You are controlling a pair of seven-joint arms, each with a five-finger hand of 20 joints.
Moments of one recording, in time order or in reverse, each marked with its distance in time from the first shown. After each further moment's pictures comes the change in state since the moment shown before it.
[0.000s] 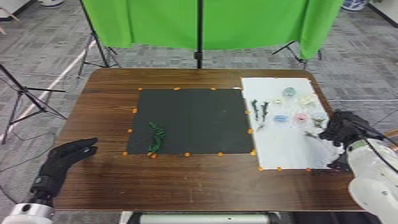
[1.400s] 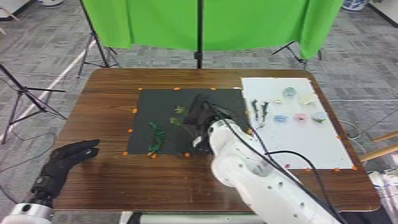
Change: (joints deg) left arm 0.5 0.7 -0.4 -0.3 0.3 -1.6 -1.3; right arm 37.6 -35.3 -44.9 14.8 -0.5 1.8 1.0
